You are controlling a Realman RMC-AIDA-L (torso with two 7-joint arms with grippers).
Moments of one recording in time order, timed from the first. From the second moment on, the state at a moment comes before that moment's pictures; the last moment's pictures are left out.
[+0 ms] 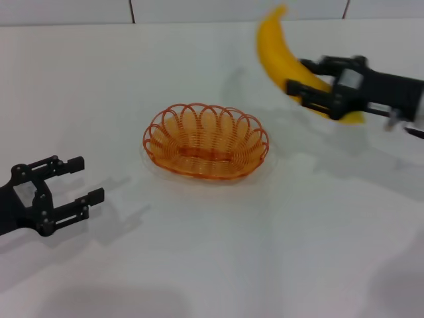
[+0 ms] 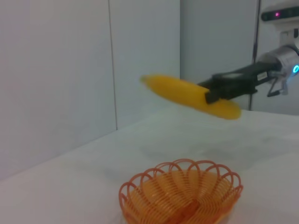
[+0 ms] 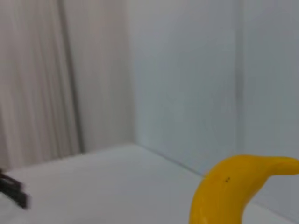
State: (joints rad) left arm -0.39 -2.03 0.46 0.52 2.07 1.64 -0.89; right arm 0.60 2.03 -0.36 -0.46 -2.06 -1.49 1.04
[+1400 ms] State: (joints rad) left arm -0.43 -2.03 0.46 0.48 2.07 1.63 -0.89; right arm 0.82 2.04 -0.58 -0.12 -2.05 -1.28 0.84
